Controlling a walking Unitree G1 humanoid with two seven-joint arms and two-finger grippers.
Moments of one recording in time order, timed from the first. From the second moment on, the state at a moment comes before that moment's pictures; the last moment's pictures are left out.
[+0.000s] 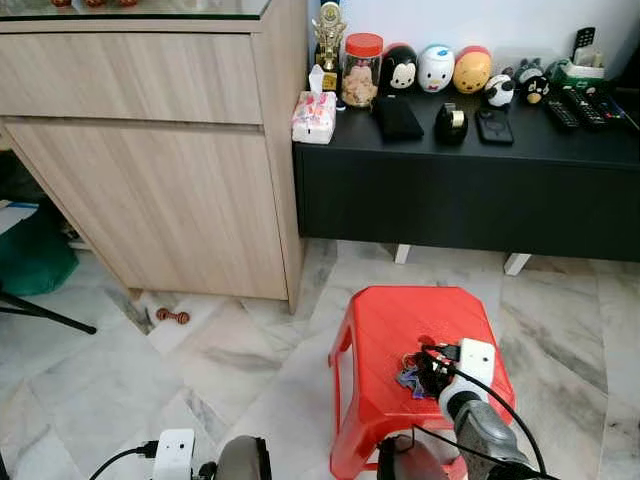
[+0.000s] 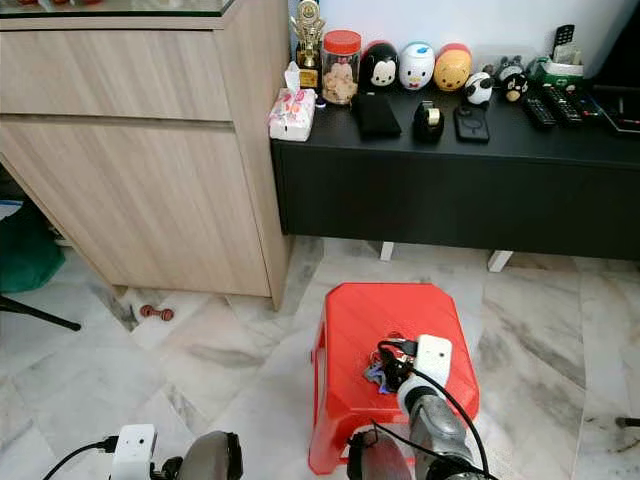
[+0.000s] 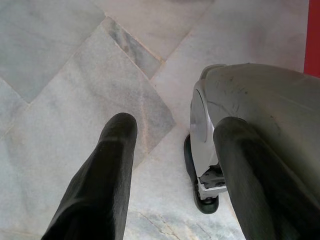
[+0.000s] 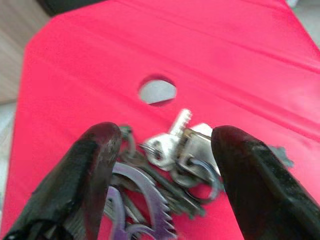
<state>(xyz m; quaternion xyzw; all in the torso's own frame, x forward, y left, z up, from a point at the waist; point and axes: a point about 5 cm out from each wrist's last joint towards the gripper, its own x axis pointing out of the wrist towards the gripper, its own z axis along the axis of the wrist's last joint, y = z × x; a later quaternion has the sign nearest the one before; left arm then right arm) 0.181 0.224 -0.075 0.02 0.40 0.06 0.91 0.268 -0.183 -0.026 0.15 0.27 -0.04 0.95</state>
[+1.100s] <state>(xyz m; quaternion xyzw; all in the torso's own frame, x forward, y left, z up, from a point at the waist) 0.170 0.231 -0.077 0.03 0.40 0.07 0.91 0.263 -0.195 -0.031 0.22 0.28 -0.11 0.93</state>
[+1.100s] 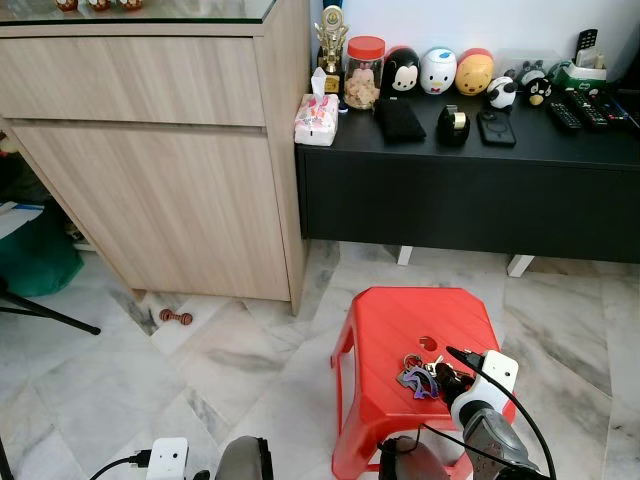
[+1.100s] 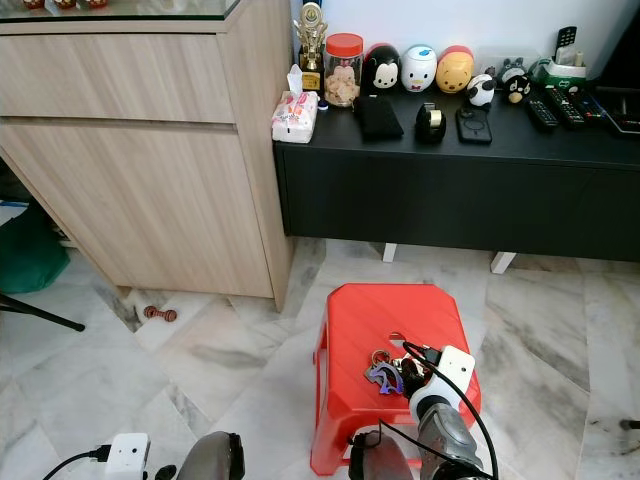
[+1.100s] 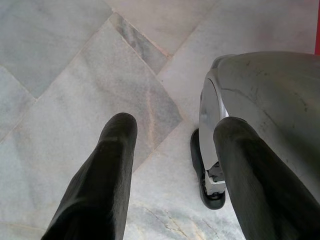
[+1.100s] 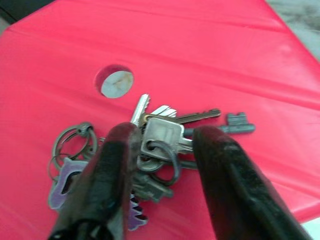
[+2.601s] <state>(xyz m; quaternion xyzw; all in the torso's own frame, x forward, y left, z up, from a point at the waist) 0.154 0.228 -0.084 0.02 0.42 0.06 0.91 0.271 -0.184 -0.023 0.24 0.26 -0.06 0.93</state>
